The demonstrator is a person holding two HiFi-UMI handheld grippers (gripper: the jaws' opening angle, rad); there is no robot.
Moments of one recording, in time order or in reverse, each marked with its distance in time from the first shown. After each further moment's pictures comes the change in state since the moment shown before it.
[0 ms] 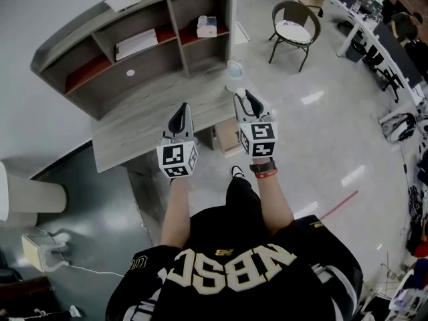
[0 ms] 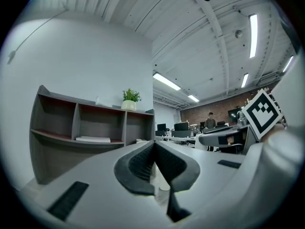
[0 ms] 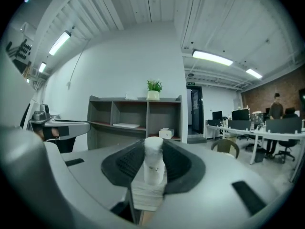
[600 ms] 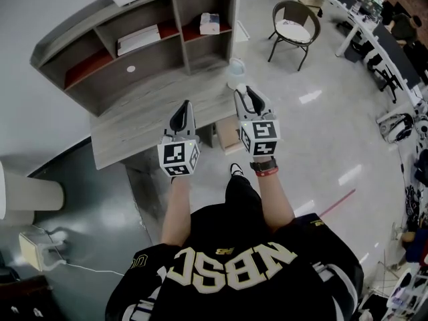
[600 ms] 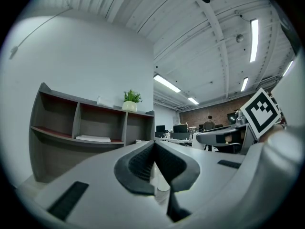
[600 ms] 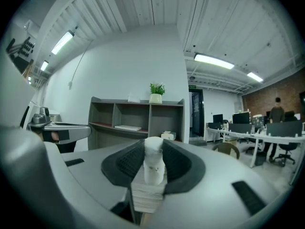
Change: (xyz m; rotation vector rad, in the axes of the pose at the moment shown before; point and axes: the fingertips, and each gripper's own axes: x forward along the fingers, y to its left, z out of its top) left arm -0.008 0.005 0.005 -0.029 -0.020 -0.015; right arm -0.002 0.014 0.017 -0.025 -0.029 -0.001
